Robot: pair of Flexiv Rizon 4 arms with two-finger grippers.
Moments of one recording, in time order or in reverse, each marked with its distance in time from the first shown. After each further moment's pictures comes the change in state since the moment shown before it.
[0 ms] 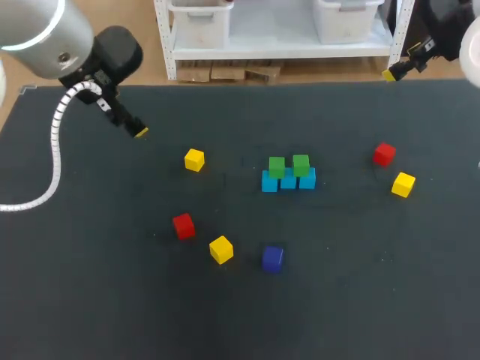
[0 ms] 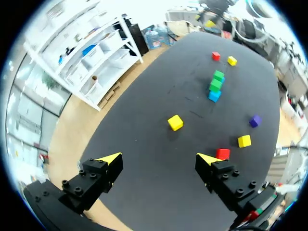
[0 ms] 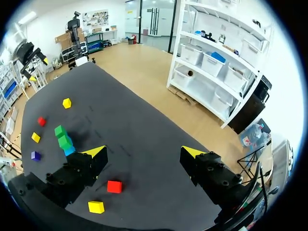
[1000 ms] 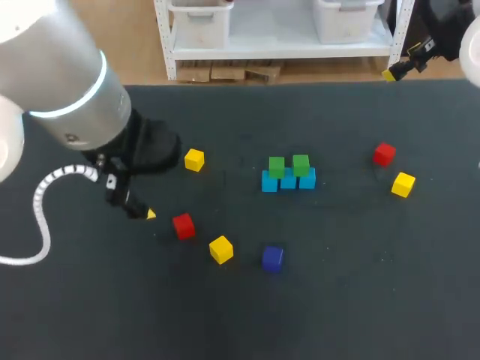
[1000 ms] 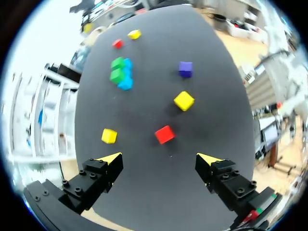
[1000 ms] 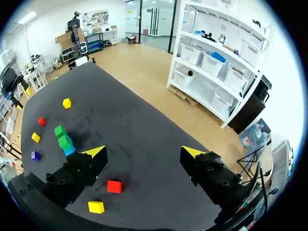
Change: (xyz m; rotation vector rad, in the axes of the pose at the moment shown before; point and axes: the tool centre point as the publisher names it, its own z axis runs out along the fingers) left arm 0.039 -0.132 0.008 0.179 0.009 0.701; right arm 0.000 0.000 0.000 0.000 0.000 0.000
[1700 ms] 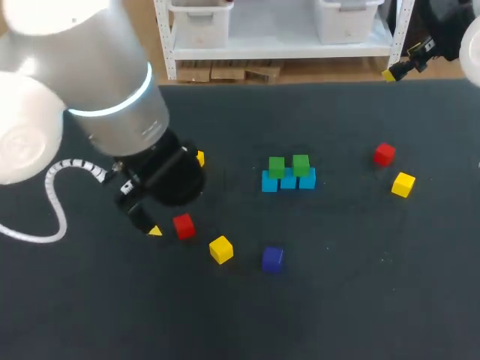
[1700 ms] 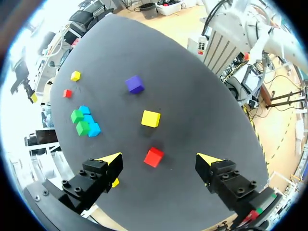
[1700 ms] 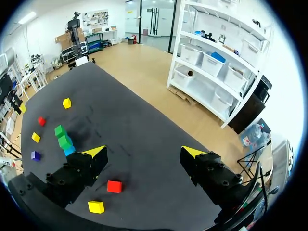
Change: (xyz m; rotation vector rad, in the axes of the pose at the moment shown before) left arm -0.040 -0.016 0.009 0.142 -0.002 0.524; right arm 0.000 0.000 0.000 0.000 0.000 0.000
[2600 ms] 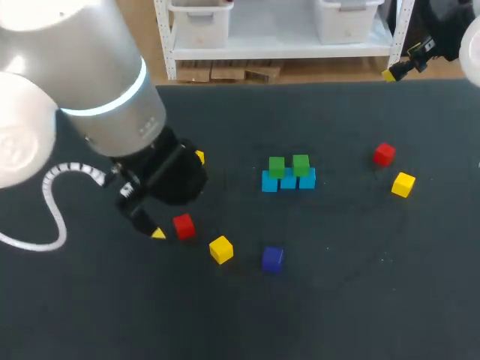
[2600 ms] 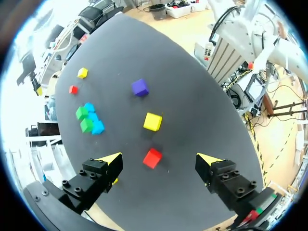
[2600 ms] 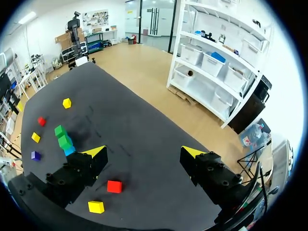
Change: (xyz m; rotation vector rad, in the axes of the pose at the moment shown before) left arm -0.013 -0.005 -0.008 -0.030 -0.025 -0.062; right arm 0.000 0.000 0.000 0.000 0.000 0.000
